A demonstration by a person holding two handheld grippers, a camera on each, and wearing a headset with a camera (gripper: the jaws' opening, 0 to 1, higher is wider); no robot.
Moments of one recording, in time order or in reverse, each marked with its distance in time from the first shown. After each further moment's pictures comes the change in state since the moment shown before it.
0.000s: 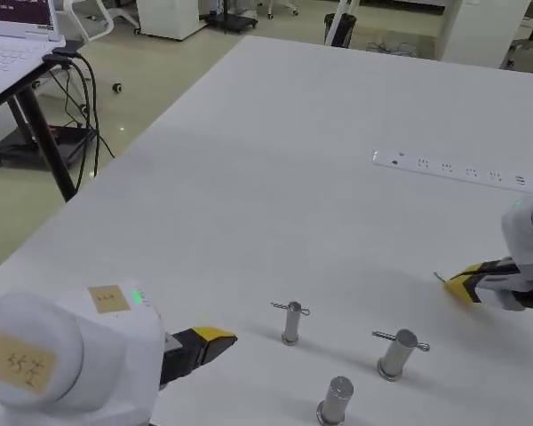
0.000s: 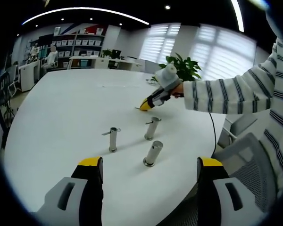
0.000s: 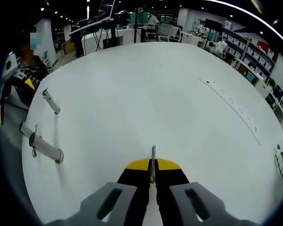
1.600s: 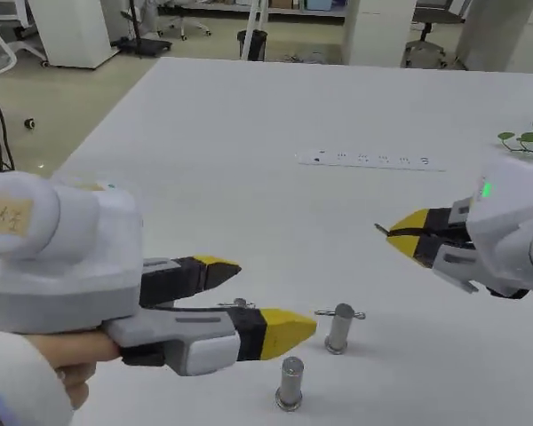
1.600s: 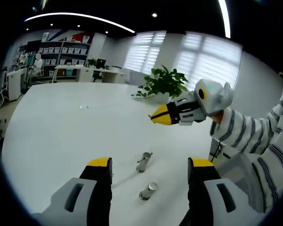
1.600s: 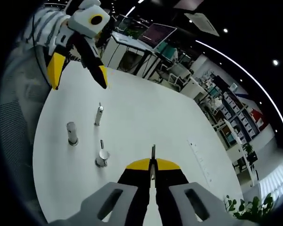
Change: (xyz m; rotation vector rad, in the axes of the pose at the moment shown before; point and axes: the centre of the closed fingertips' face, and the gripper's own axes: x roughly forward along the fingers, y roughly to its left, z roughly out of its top) left arm 0.022 -0.010 0.079 0.046 -0.078 -0.155; right arm -0.127 0.084 0.068 -0.412 -0.250 -0.212
